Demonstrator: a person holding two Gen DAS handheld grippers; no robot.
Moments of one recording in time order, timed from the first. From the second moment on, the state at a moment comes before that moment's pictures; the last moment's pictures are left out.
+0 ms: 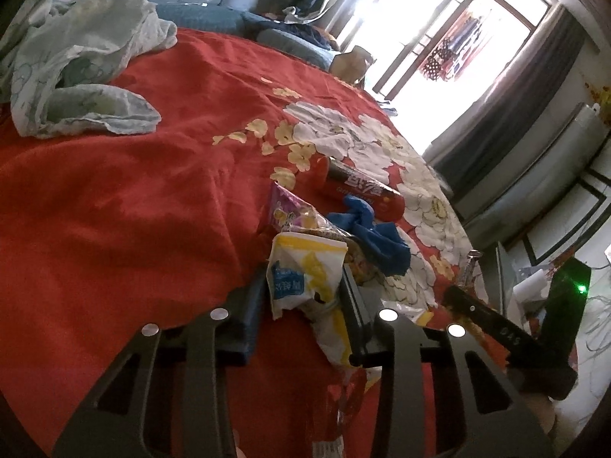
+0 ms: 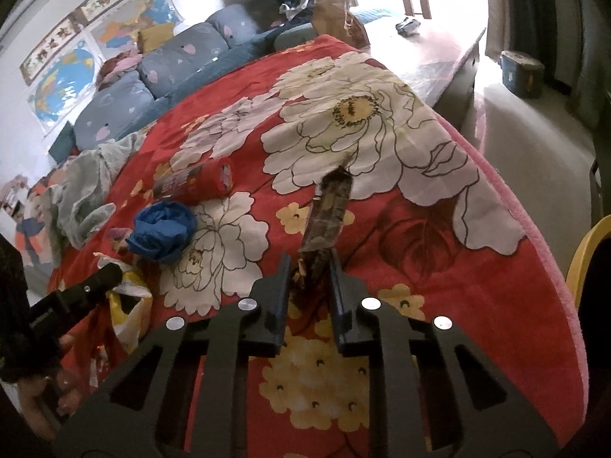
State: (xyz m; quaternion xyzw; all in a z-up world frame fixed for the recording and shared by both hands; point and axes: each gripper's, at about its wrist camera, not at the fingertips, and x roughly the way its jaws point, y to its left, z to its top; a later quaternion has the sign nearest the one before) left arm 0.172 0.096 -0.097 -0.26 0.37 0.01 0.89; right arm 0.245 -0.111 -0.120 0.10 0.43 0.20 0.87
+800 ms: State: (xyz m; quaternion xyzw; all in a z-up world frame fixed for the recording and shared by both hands) left arm 0.142 0.083 -0.045 -0.24 0.29 0.00 0.93; right arm 0.215 -0.111 -0.085 0.07 0.40 0.25 0.88
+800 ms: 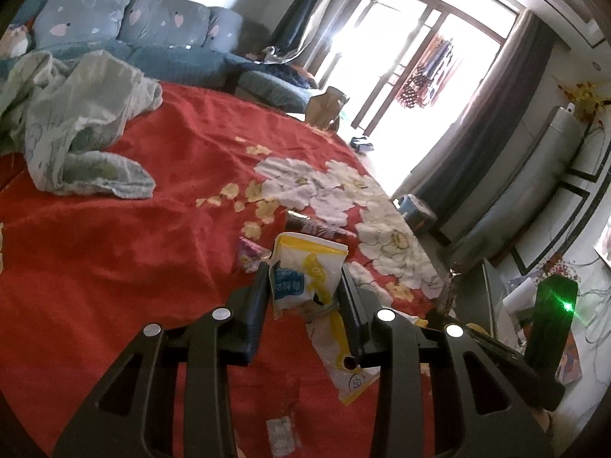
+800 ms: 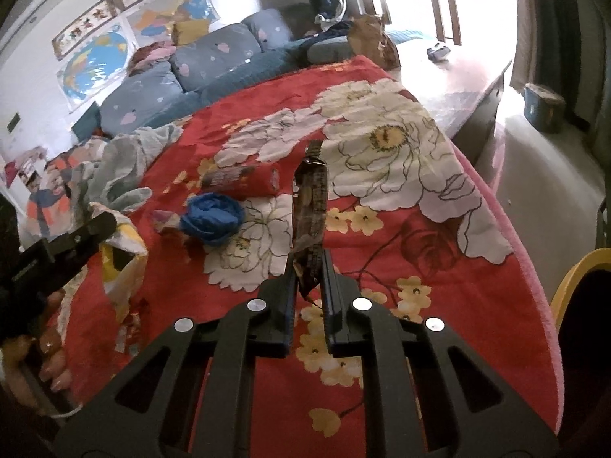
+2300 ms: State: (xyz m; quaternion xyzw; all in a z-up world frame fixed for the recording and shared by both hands) left arm 0.135 -0.023 -0.009 -0.15 0.29 -0.11 0.94; right arm 0.179 -0.207 -0.036 0.11 0.35 0.22 0.90
